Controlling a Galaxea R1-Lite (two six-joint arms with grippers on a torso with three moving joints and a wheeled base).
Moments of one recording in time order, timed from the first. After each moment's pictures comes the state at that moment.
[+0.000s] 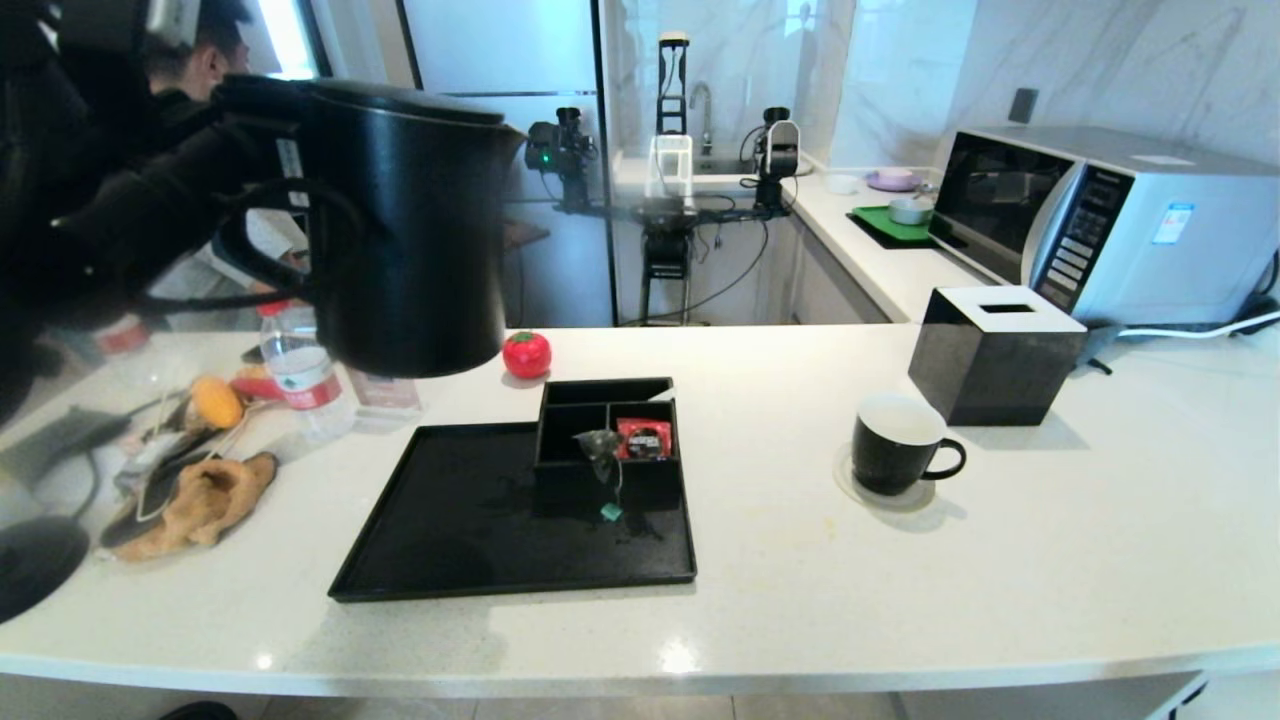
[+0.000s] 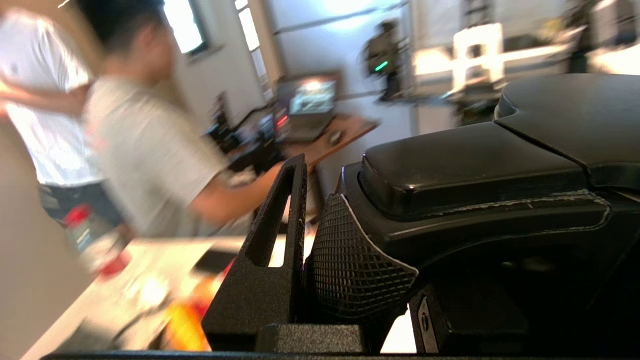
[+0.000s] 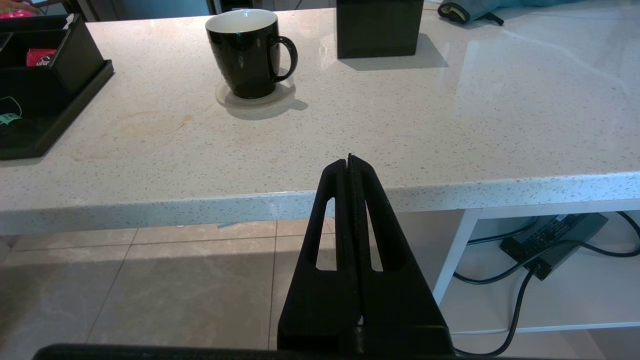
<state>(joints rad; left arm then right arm) -0.21 1.50 -1.06 -0.68 0.35 0.23 0.00 0.00 0.00 0.00 -0.04 0.04</state>
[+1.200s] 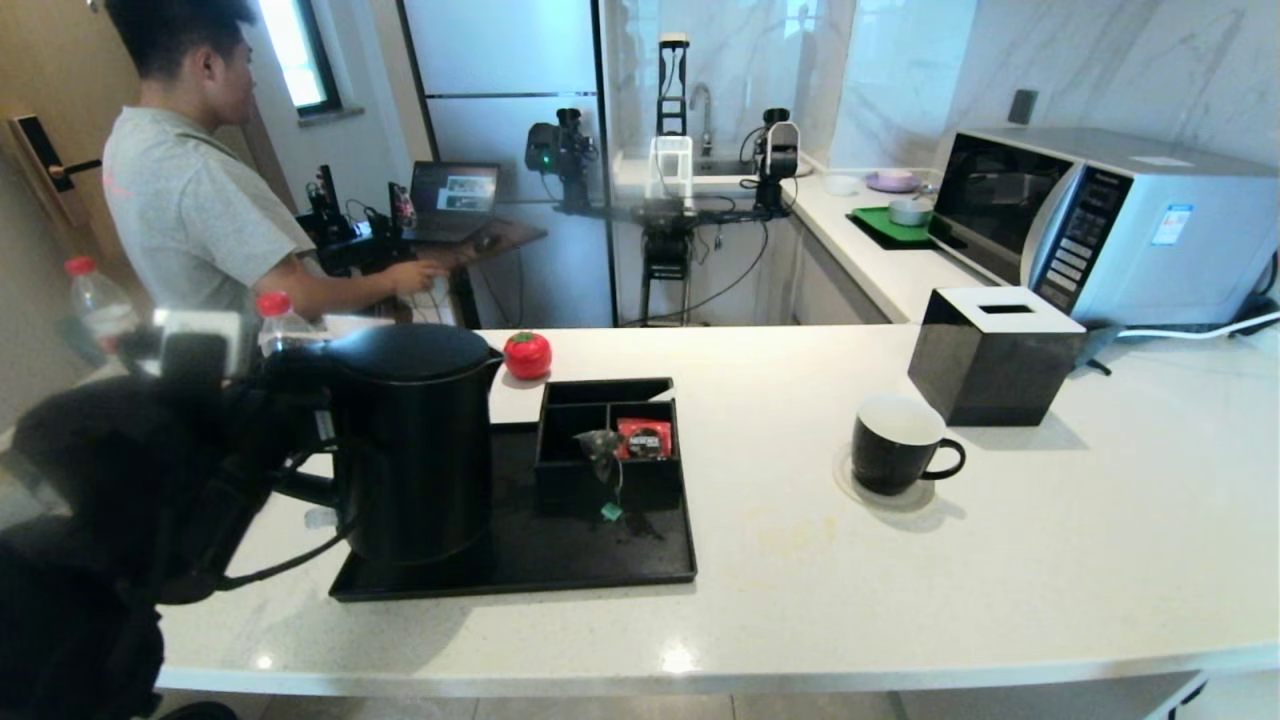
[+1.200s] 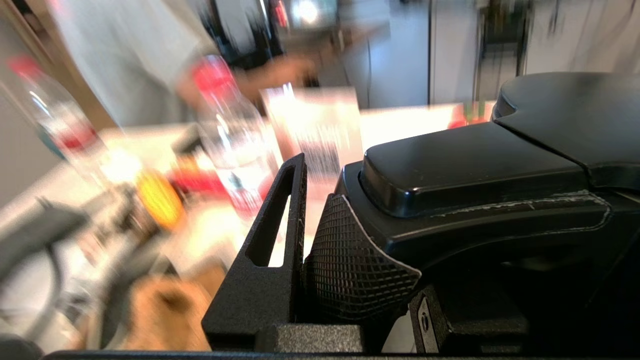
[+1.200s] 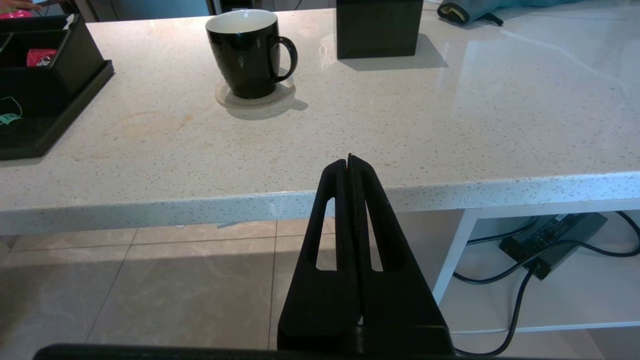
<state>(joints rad) -0.09 1.76 -0.34 -1.52 0.29 0.14 0.00 0.00 0.00 0.00 -0.04 0.04</state>
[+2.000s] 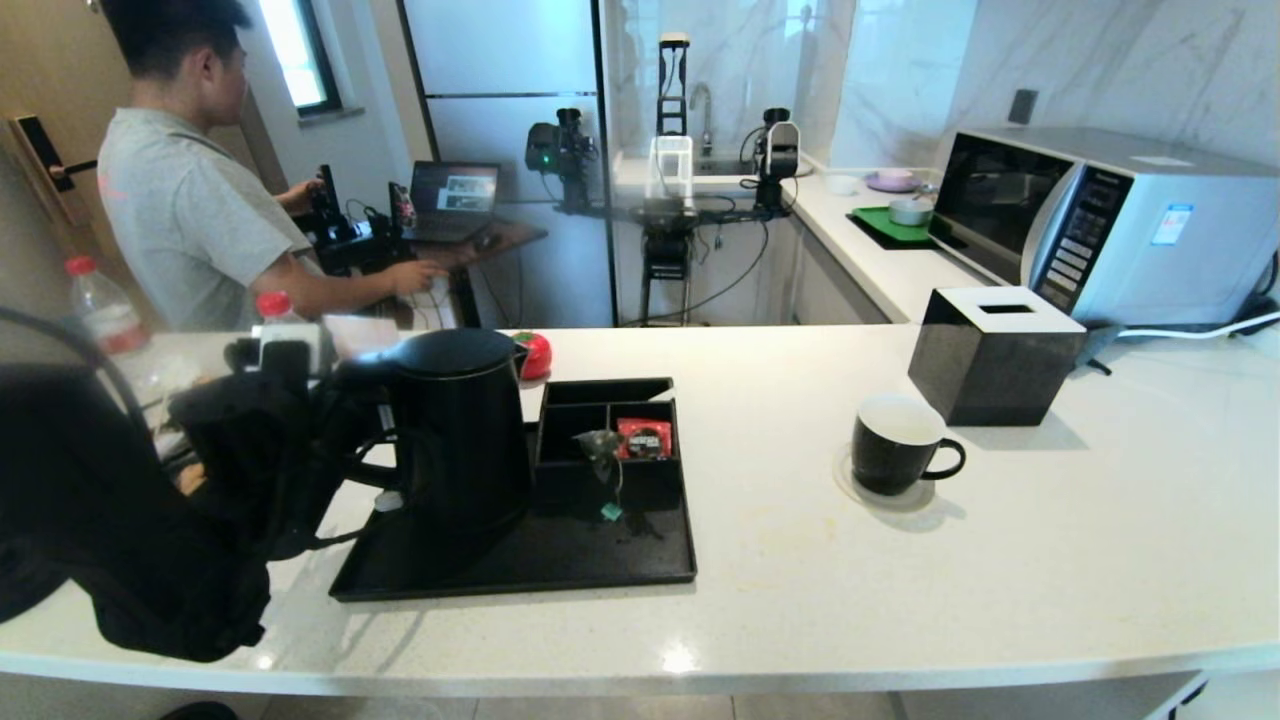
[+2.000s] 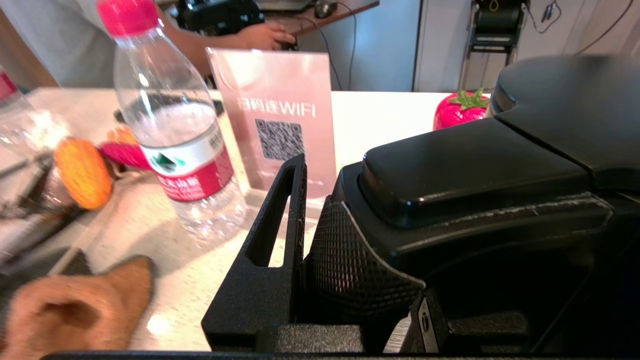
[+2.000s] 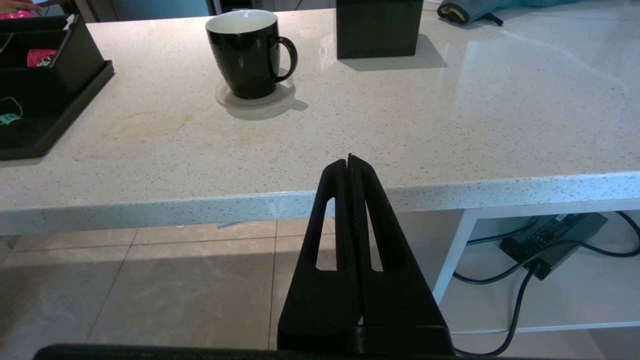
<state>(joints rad) -0.09 2.02 -0.51 -1.53 0.30 0.02 0.00 0.00 0.00 0.00 -0.04 0.04</state>
